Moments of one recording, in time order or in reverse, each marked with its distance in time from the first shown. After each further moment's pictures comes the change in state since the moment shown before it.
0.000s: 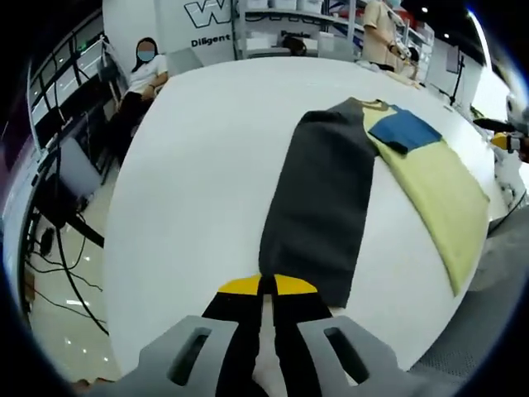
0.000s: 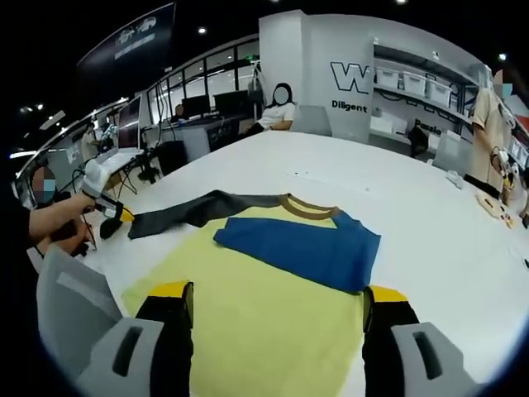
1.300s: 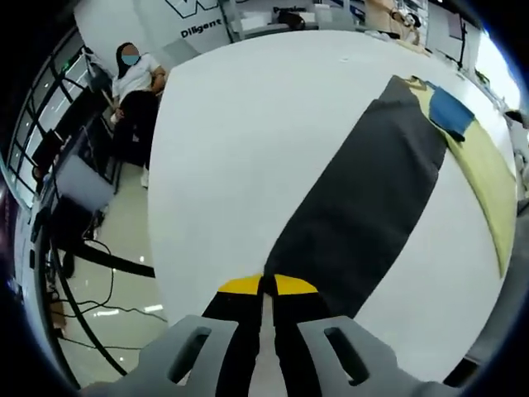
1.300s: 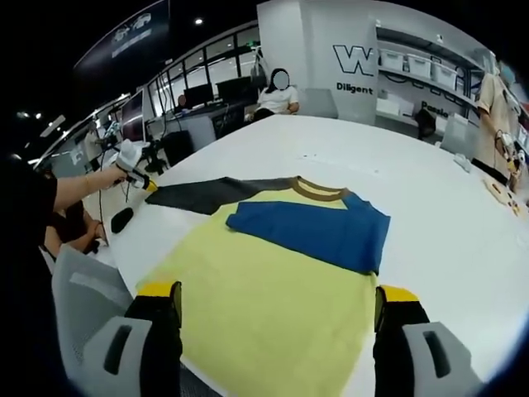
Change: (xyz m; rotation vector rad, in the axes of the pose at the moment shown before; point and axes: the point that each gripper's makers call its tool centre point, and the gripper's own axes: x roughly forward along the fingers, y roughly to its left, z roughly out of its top) left arm 0.031 0.088 0.034 0.135 0.126 0.080; right arm -0.007 0.010 -0.018 0.033 0.096 0.043
